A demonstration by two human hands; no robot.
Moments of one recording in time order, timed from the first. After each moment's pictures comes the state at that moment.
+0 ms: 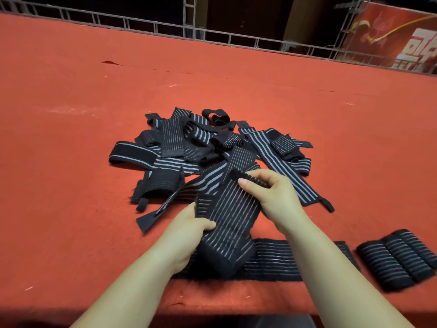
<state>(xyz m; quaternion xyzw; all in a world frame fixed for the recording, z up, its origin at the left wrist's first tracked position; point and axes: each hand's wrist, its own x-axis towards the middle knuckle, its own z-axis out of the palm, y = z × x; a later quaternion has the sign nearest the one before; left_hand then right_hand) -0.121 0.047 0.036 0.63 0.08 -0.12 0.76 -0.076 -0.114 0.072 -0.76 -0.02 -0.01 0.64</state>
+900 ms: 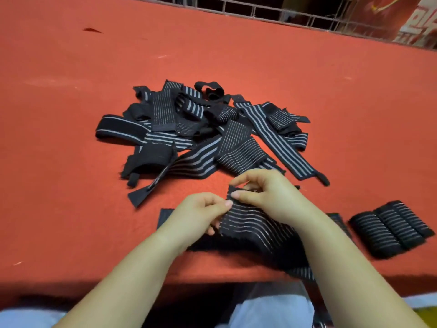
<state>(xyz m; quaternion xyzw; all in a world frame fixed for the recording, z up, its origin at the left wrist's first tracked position) -0.122 0.035 0.013 0.73 0.00 -0.18 0.66 -0.095 -0.131 0.053 -0.89 -0.14 0.08 0.43</state>
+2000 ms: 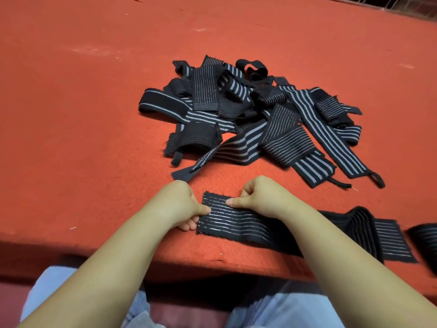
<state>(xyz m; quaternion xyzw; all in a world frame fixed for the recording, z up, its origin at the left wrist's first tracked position) -0.112 0.128 -0.012 0.85 0.16 -0.22 0.45 -0.063 -0.052 -0.005 -0.94 -0.10 0.24 0.22</state>
